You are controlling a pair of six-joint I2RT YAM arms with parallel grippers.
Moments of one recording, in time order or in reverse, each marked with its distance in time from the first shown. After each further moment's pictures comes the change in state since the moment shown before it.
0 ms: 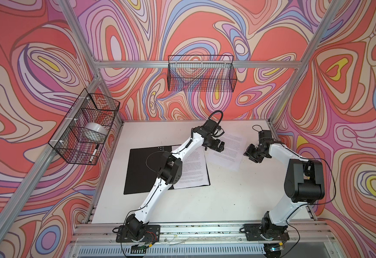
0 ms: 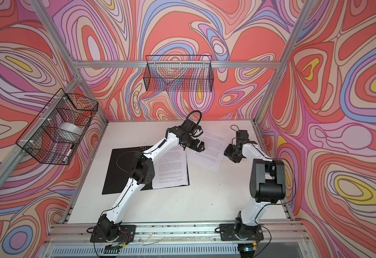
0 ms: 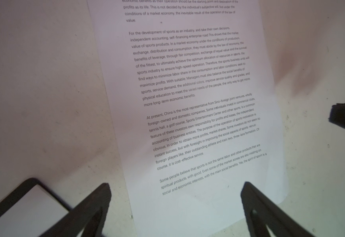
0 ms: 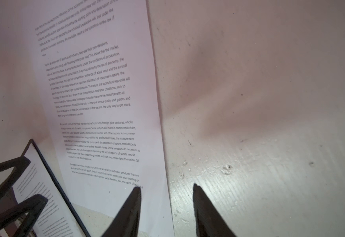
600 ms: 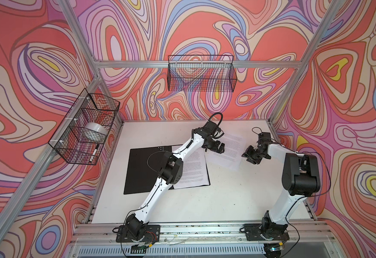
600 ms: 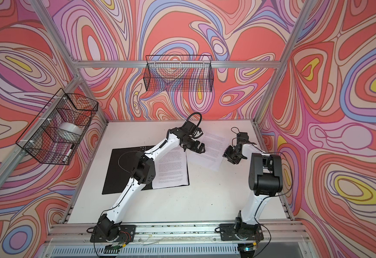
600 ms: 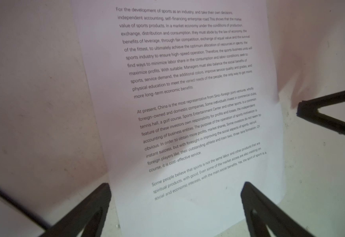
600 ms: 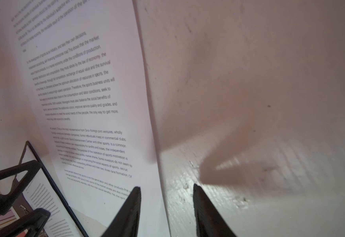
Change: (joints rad) left arm 0.001 0.029 0.000 0.000 0.052 -0.030; right arm -0.027 0.111 -0.001 0.063 -0.101 -0.004
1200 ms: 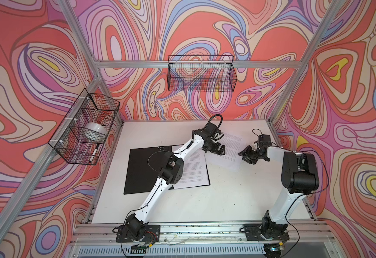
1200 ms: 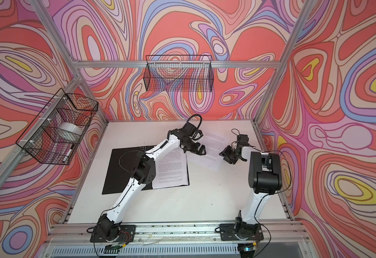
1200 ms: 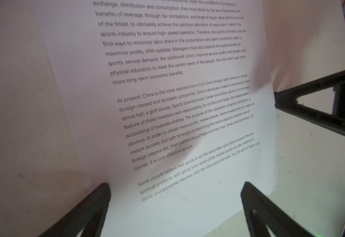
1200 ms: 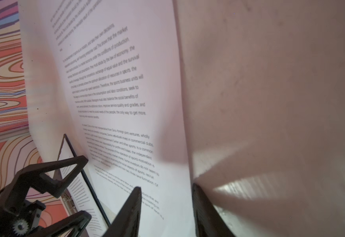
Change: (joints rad) left arm 0.000 0.009 -0.032 0.013 0.084 -0.011; right arm -0.007 0.027 -0.072 0.194 -0.182 0.077
